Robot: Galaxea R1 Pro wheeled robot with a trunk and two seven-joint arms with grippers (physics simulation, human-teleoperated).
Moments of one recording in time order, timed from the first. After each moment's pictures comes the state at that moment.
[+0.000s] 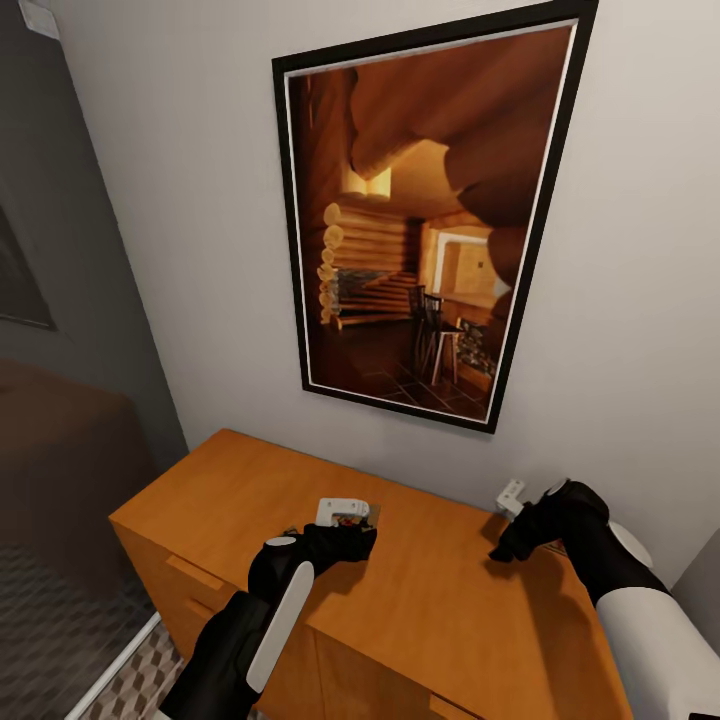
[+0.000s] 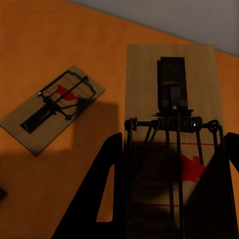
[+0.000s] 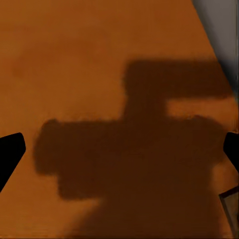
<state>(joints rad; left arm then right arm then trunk) -0.40 -0.17 -0.34 -1.32 0.31 0.75 0.16 -0.71 -0.16 -0.12 -0.91 1.00 0.54 1.10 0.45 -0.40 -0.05</state>
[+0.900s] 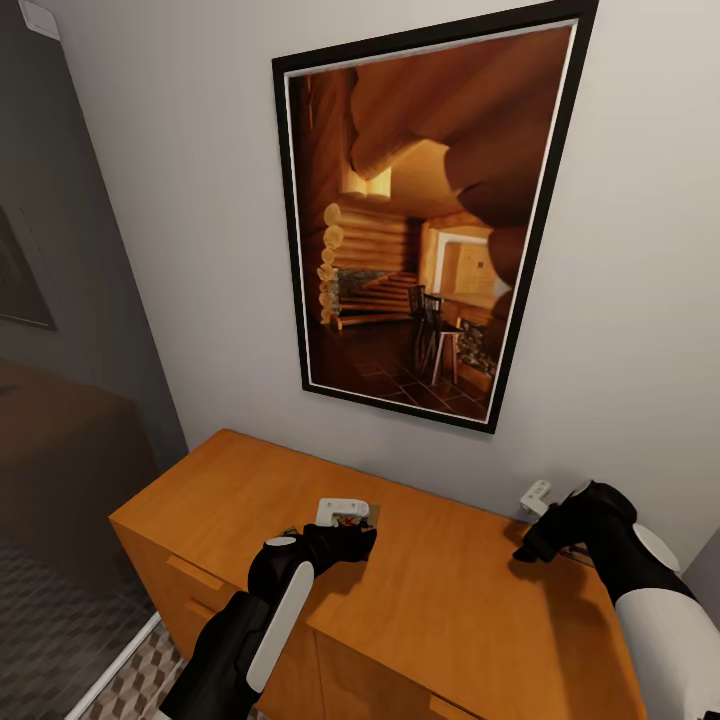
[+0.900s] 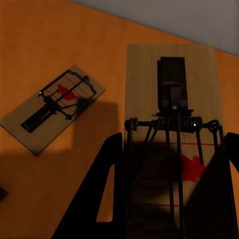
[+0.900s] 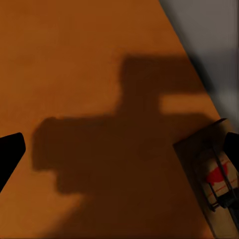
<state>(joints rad) -0.40 -0.17 -0.34 -1.32 0.31 0.75 0.16 -0.71 -0.19 -0.21 -0.91 1.07 0.52 1.10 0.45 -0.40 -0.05</state>
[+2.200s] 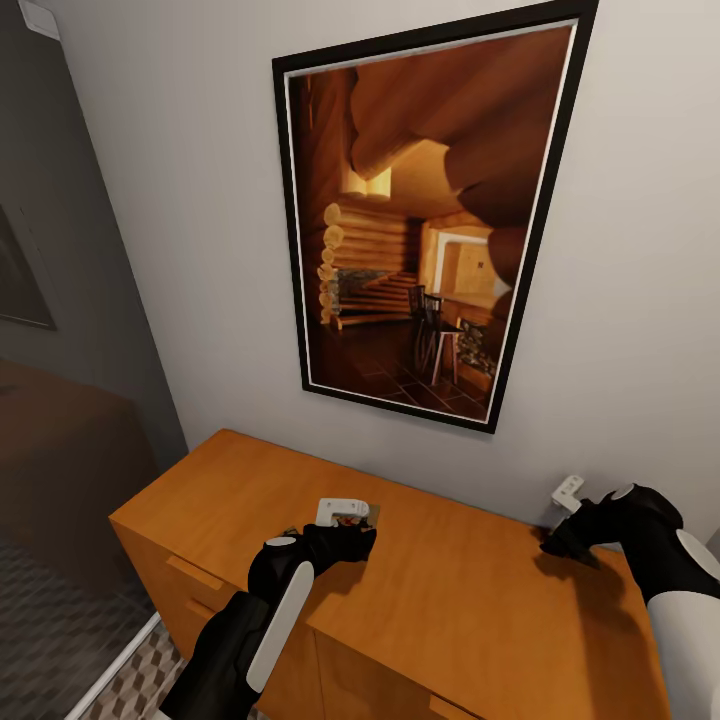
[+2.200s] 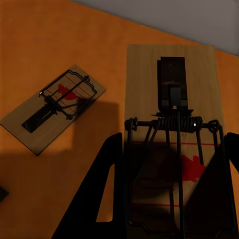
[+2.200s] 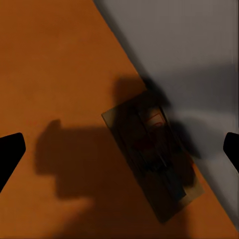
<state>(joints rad) -0.40 -0.17 -0.34 -1.32 0.31 0.75 0.16 -0.71 -0.25 -0.34 -0.91 1.08 0.40 1.08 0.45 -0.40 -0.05</state>
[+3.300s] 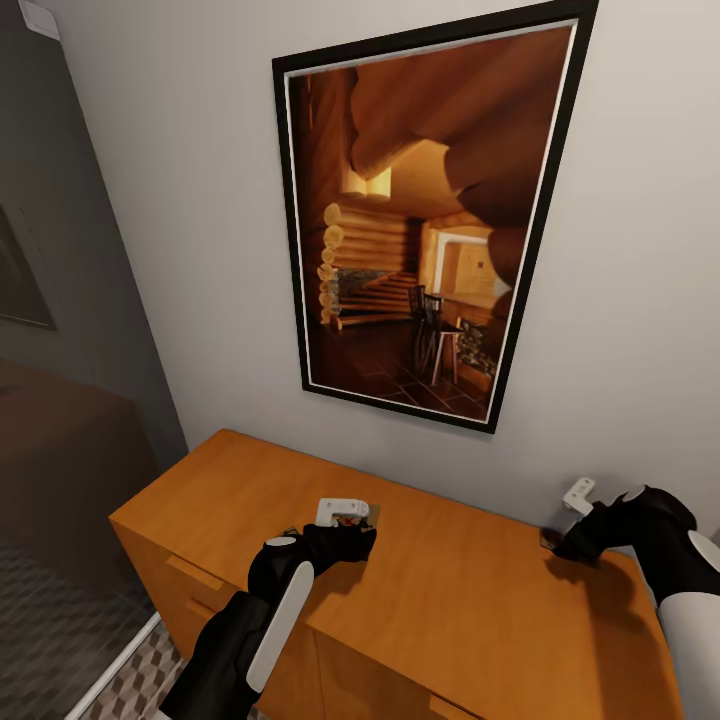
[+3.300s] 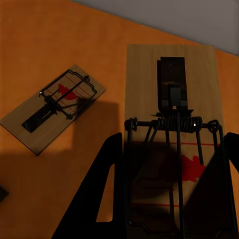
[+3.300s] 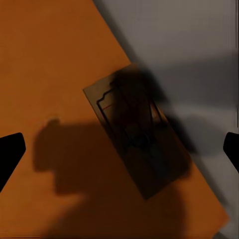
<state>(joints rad) -0.40 -0.17 -0.34 -1.32 0.31 0.75 0.16 -0.71 -0.28 -0.34 -0.89 1.09 0.40 1.08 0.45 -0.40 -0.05</state>
